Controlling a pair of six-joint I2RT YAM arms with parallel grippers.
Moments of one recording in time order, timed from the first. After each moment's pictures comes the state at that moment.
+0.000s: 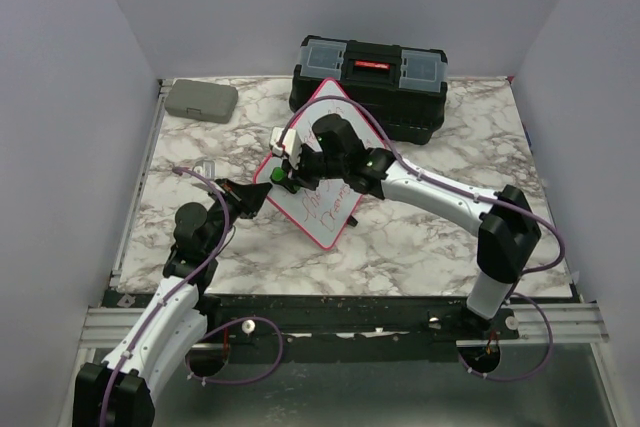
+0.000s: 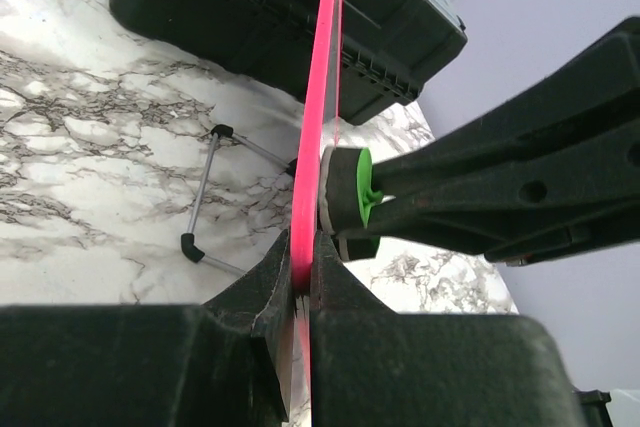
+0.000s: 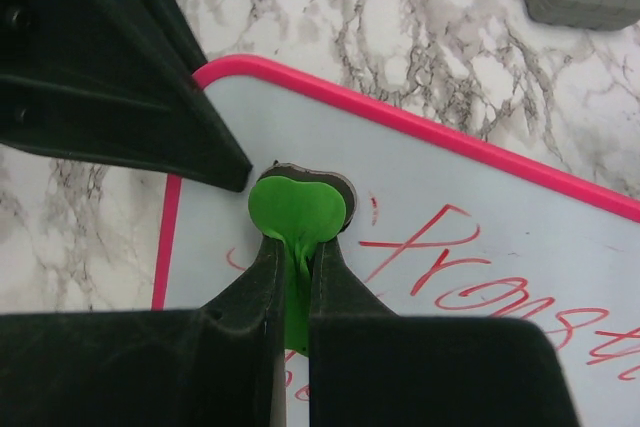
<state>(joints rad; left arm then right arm) -0.26 0.65 0.24 0.43 0.27 -0.76 0.90 1.76 1.45 -0.18 -0.35 -0.40</state>
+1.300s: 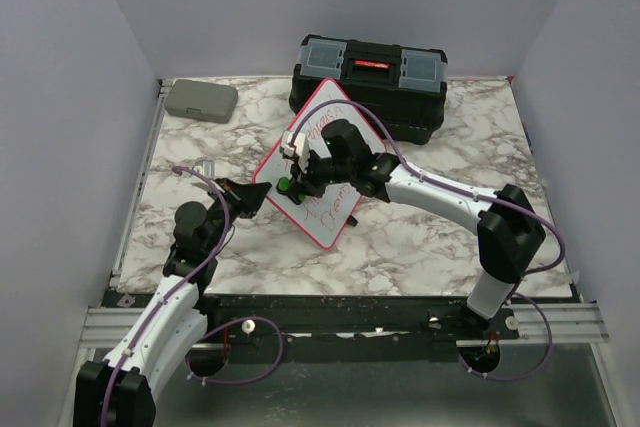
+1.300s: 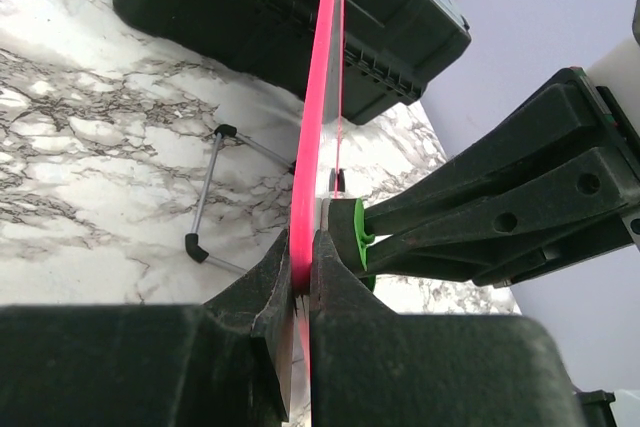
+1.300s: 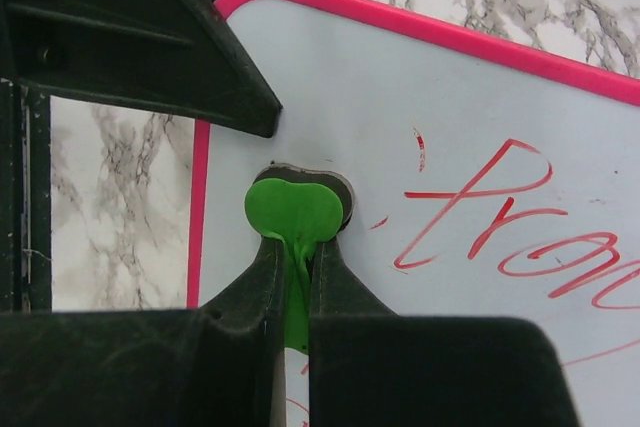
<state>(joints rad) -0.25 0.66 0.24 0.43 0.28 -0.75 0.85 1.75 1.34 -0.12 -0.48 -0.34</state>
